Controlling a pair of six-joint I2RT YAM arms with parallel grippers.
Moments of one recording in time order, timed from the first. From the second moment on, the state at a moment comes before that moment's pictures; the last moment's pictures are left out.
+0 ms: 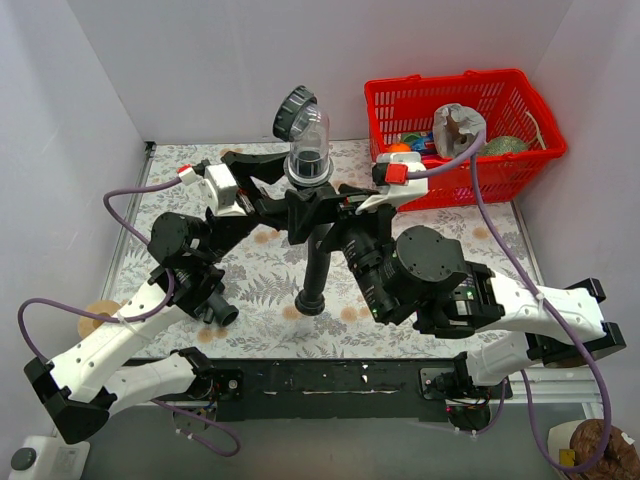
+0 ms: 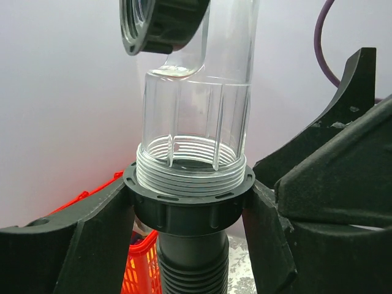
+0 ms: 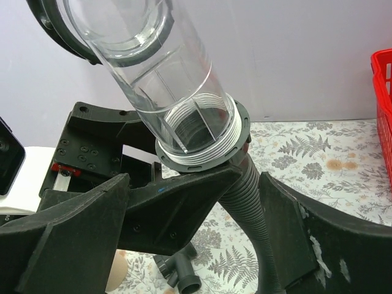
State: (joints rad) left arm -0.79 0.97 1.07 0.53 0.24 -0.10; right arm 1.65 1.39 1.83 -0.21 1.22 0.18
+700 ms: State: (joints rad) left arm -0.79 0.96 1.07 0.53 0.22 -0.19; right arm 1.66 1.14 1.74 -0.47 0.69 -0.09
